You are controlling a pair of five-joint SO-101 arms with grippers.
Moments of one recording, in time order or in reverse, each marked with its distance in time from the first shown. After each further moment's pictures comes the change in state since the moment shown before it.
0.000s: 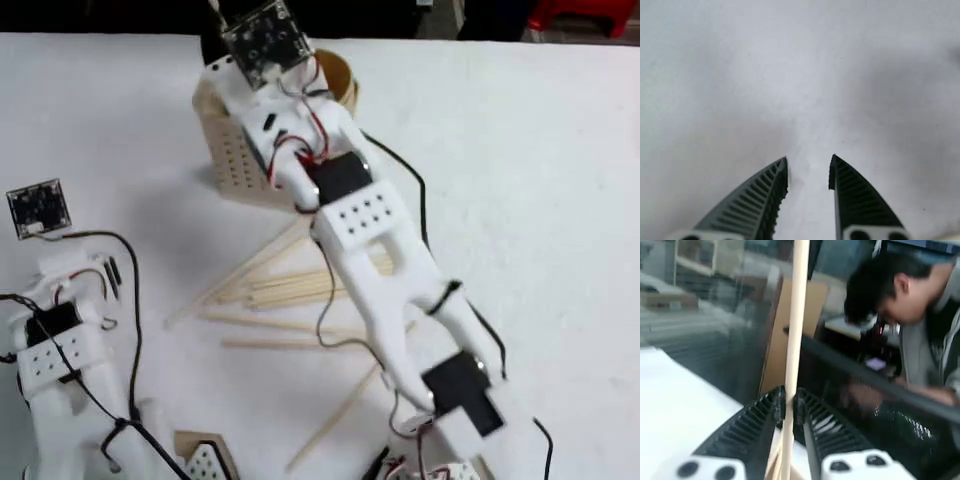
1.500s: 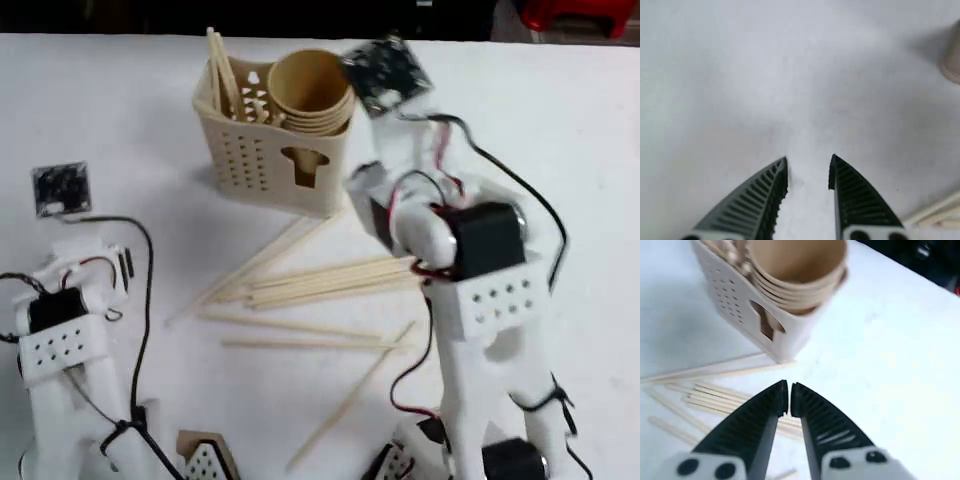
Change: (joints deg) left arm 6.2 0.0 -8.0 9.4 -4.5; right arm 15.6 -30.7 1.8 76.1 0.2
